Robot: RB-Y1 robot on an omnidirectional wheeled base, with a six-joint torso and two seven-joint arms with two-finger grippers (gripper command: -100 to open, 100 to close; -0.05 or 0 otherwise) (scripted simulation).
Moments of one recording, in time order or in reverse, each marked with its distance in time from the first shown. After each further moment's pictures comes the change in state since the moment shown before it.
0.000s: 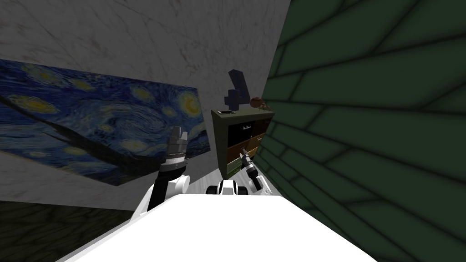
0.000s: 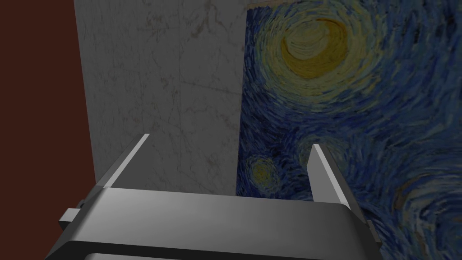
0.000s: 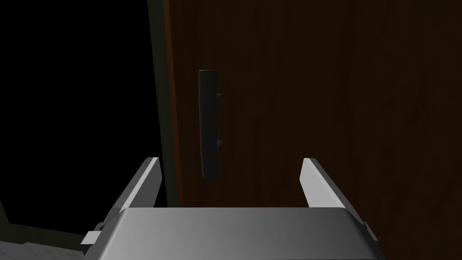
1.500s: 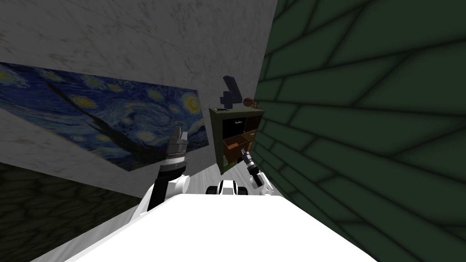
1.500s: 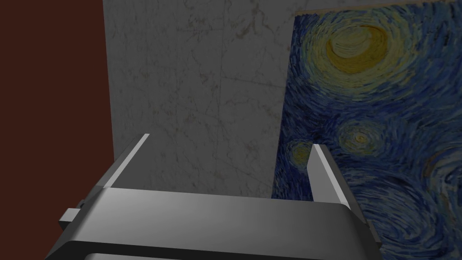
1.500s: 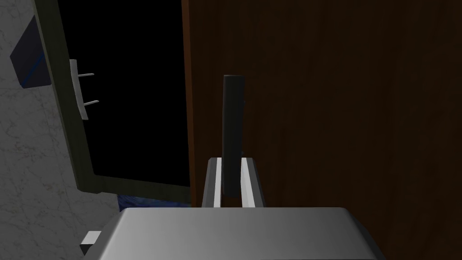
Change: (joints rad) left arm 0.000 0.000 0.000 0.000 0.000 0.000 0.000; right arm -0.029 -0.042 0.013 -0.037 0.010 0.039 -0.069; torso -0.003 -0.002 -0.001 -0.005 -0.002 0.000
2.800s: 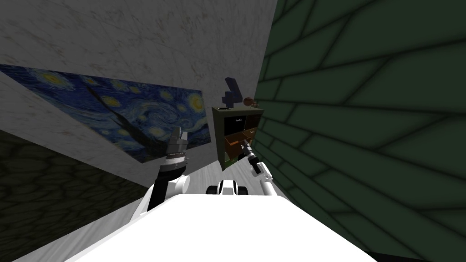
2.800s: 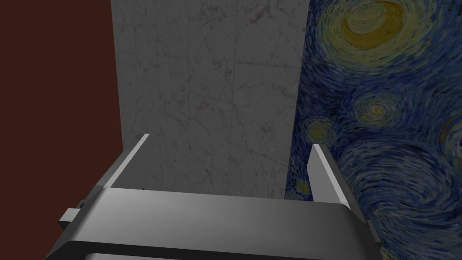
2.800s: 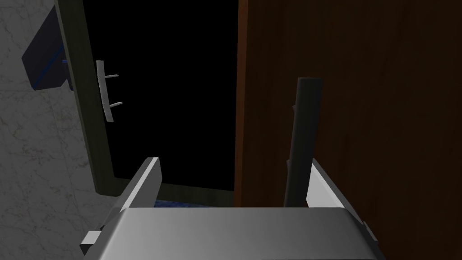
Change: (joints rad) left arm 0.000 0.000 0.000 0.000 0.000 0.000 0.000; right arm -0.137 -0.071 0.029 -0.059 0.037 0.193 -0.146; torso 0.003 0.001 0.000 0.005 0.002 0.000
